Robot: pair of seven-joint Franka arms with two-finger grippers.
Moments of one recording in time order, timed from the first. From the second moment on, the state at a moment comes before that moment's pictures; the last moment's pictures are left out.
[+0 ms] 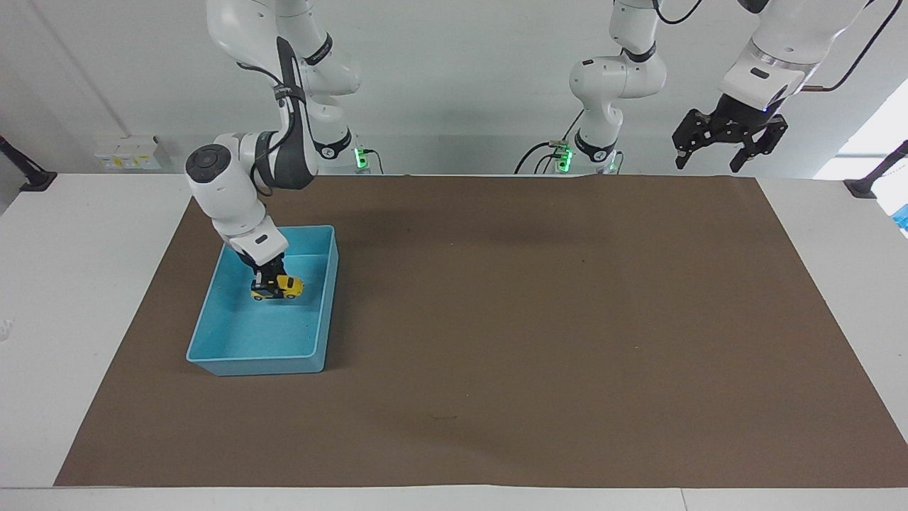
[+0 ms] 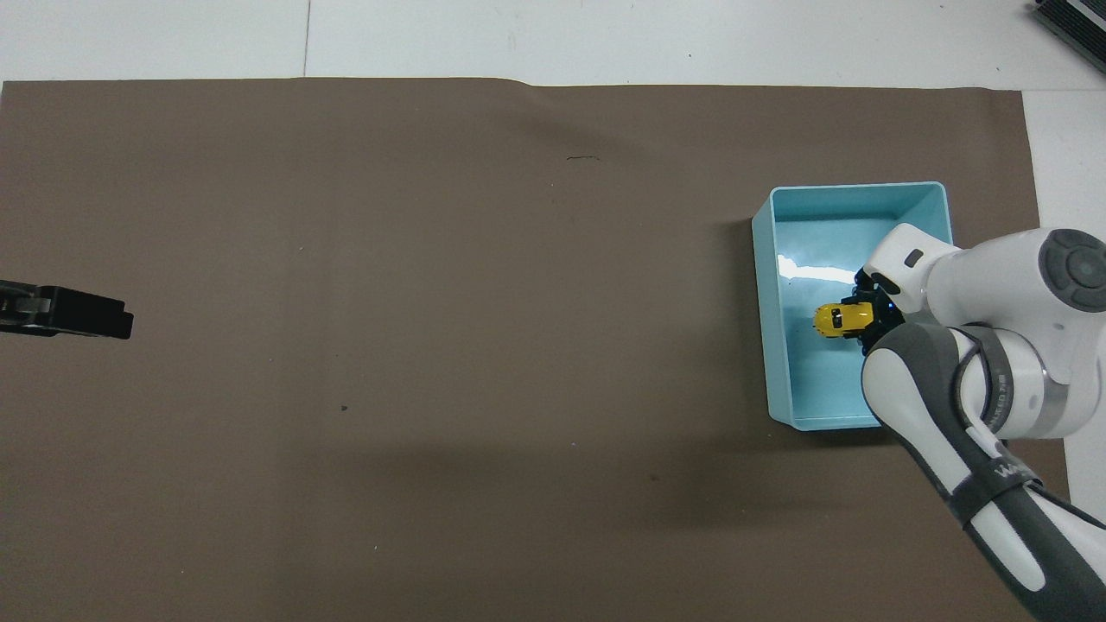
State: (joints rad) left arm 0.02 -0.10 -0.11 -1.59 -0.03 1.49 0.04; right arm -0.06 0.11 0.02 -2.16 0.01 2.31 -1.64
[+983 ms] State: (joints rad) left arm 0.02 -0.10 -0.11 -1.59 -0.03 1.49 0.04; right arm -0.06 0.15 0.02 -2.18 0.01 2.36 -1.68
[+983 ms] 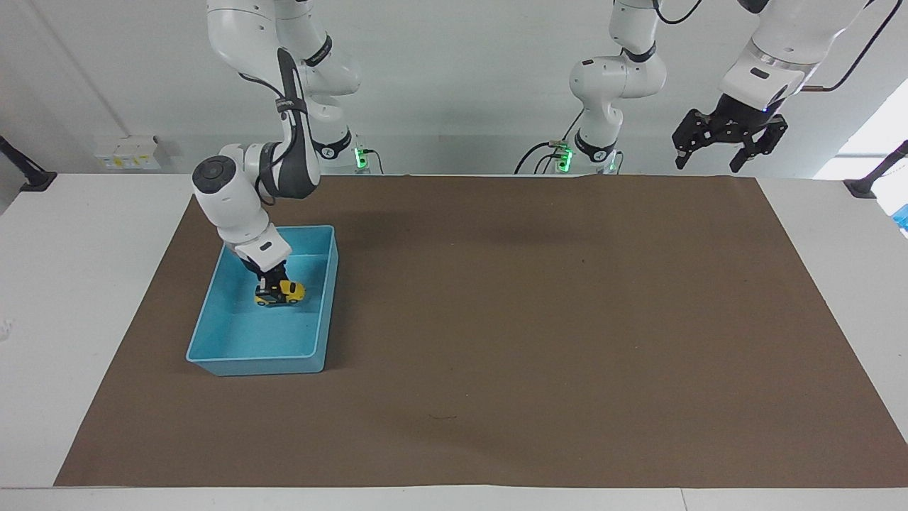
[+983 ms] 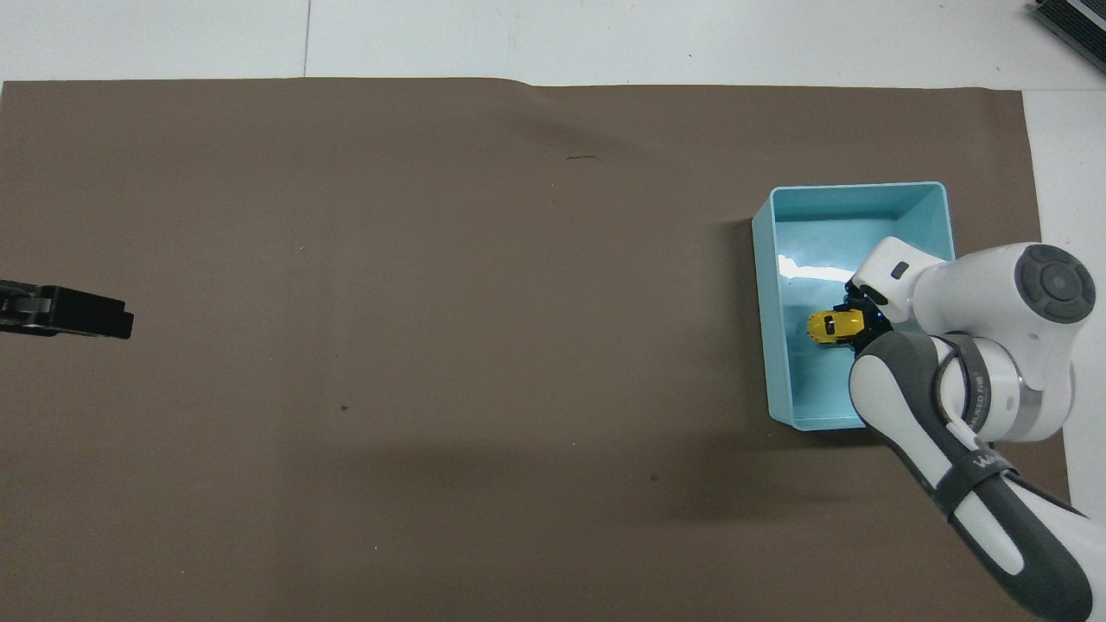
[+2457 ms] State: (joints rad) left arm 0.02 -0.10 -0.11 -1.59 -0.03 1.49 0.04; right arm -0.06 0.13 0.03 -1.96 0.01 2.10 -1.64
